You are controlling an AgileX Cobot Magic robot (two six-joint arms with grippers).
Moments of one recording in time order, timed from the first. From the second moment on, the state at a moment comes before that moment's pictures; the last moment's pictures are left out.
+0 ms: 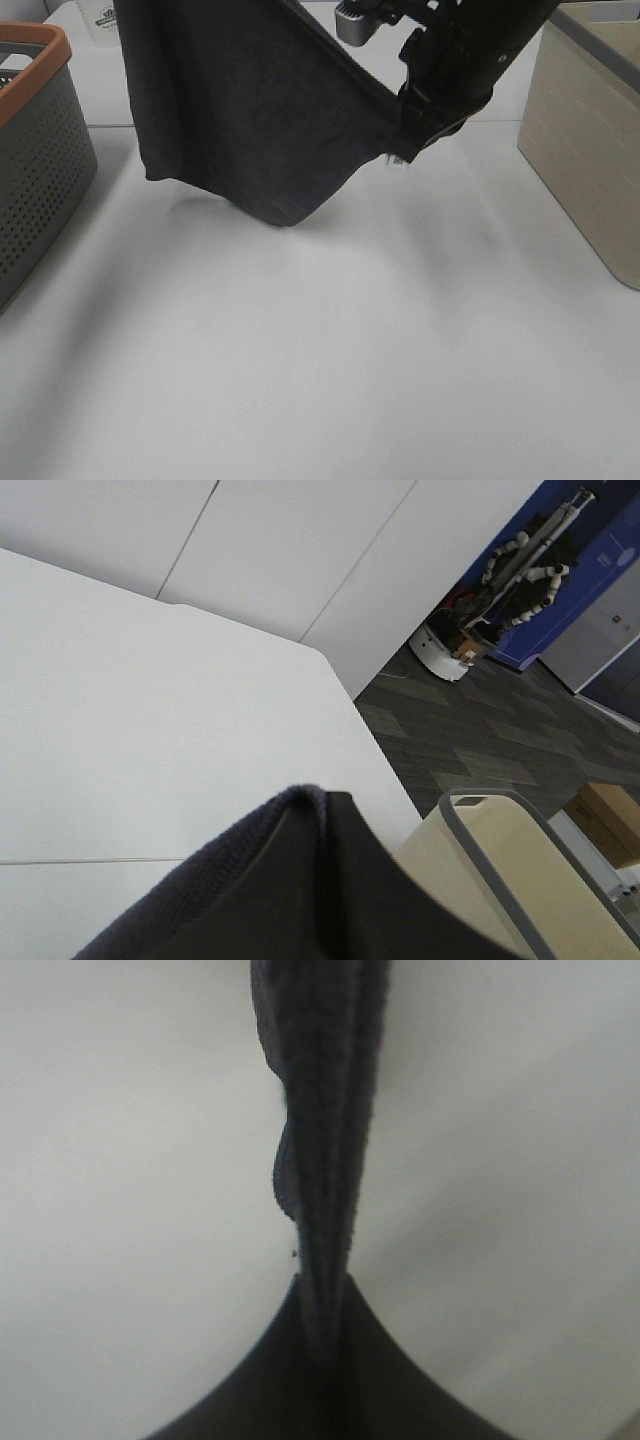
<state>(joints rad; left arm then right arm) -0.18 1.58 -1.38 1.75 -0.44 -2.32 0.47 1.76 -1.41 0.01 0.86 -0.60</state>
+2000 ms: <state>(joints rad) -0.23 1.86 -1.16 1.60 -0.22 -1.93 0.29 1.74 -1.17 -0.12 0.25 -0.52</state>
